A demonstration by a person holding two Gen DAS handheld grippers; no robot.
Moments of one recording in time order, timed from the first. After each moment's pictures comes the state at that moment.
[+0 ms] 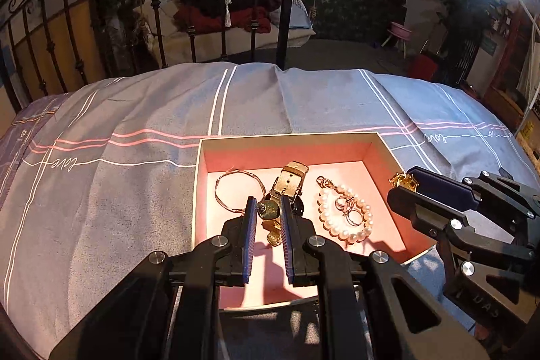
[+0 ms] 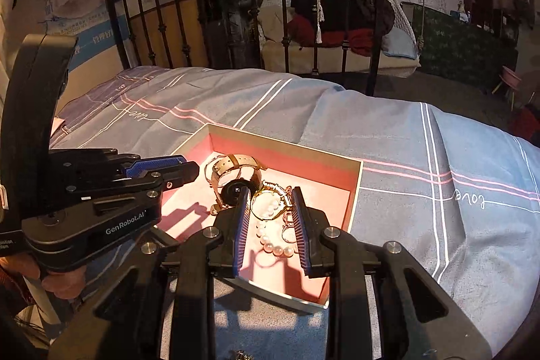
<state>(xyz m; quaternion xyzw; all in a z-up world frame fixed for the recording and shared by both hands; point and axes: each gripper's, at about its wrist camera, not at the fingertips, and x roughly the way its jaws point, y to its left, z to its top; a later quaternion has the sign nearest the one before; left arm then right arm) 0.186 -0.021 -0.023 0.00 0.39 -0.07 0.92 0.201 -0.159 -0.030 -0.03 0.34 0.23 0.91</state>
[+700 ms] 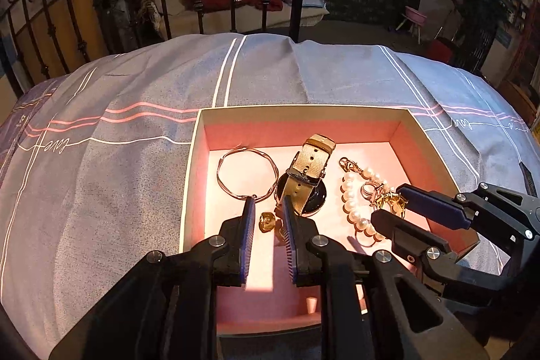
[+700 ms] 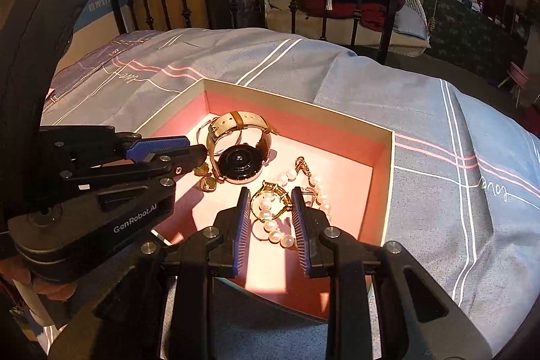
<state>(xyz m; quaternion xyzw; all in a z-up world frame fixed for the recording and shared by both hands) 0.203 -0.021 -0.049 0.01 0.43 -0.04 0.90 0.217 -0.137 -0.062 -0.07 0.38 0.23 0.89</state>
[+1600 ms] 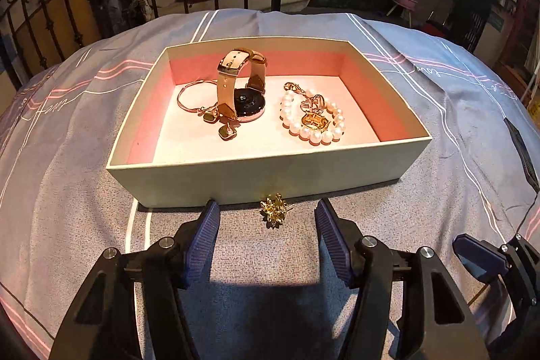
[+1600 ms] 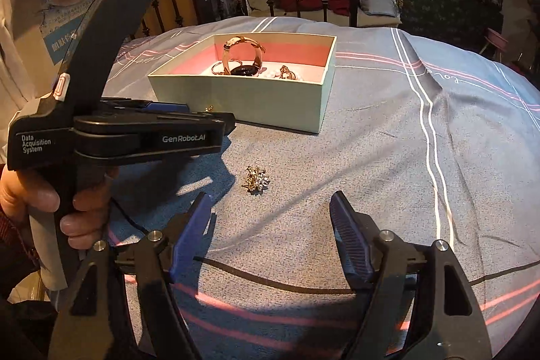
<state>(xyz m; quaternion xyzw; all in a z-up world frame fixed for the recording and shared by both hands) 0.134 -0.063 -0.074 0.02 0.45 -0.05 0.89 0.080 -0.201 -0.089 -0.01 0.38 0.20 0.90</state>
